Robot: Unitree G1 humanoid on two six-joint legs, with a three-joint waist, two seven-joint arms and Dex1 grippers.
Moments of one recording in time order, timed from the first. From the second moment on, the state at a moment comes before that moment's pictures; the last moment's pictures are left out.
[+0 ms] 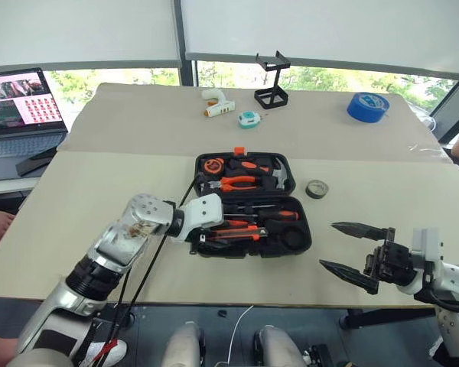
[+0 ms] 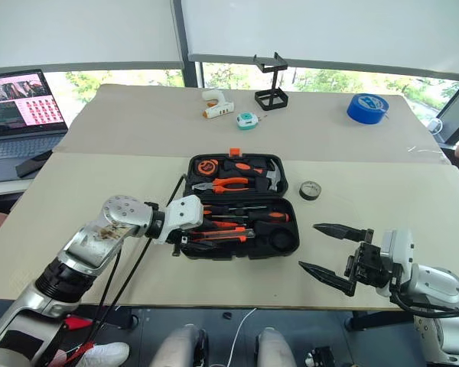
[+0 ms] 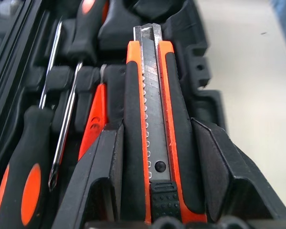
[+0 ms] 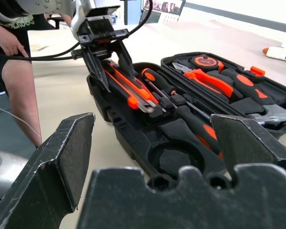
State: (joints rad) left arm -0.58 0.61 -0.40 -0.14 -0.13 0.51 -1.12; right arm 0.15 -0.69 -0.30 -0.21 0.64 -0.01 1.22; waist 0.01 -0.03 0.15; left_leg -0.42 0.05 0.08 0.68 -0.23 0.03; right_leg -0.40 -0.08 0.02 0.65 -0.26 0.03
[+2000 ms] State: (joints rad) left arm -0.38 0.51 -0.27 0.04 -0.19 0.18 -1.10; right arm 0.16 -0.60 -0.25 -0.21 0.60 -0.01 1.17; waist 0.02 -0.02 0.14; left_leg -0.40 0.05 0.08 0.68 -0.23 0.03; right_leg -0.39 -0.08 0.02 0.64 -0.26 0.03
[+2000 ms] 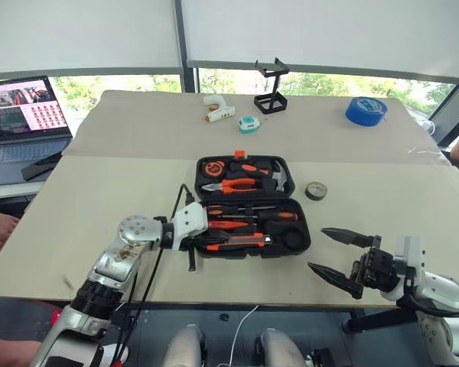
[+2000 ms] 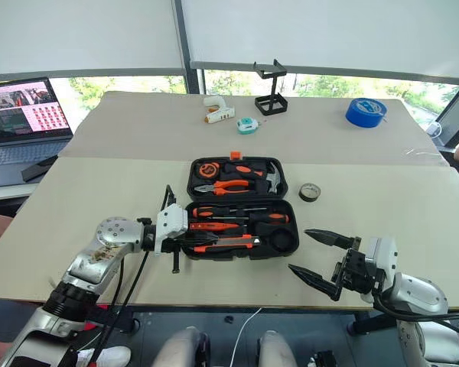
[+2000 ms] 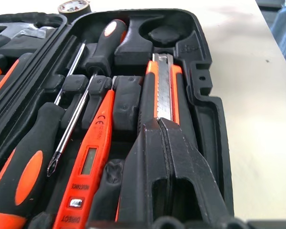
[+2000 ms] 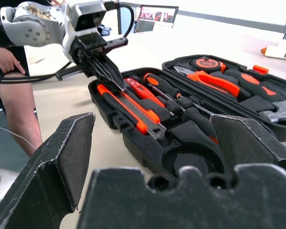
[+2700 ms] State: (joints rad) left arm -0.42 0.50 -0.30 0.01 -0.16 0.41 -1.08; right arm 0.14 -0.60 -0.25 -0.21 0.60 -0.01 1.15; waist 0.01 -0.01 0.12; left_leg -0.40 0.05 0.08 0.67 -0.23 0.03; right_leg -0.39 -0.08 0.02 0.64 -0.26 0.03
